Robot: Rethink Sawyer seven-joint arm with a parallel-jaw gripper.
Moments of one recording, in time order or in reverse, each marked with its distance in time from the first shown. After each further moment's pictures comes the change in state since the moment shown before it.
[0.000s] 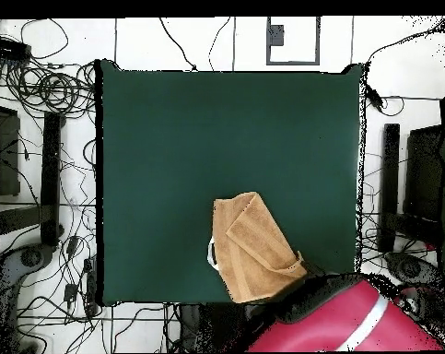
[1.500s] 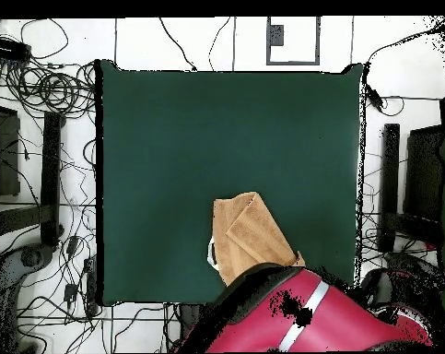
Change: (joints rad) arm 0.156 -0.007 -0.017 0.056 -0.261 -0.099 -0.001
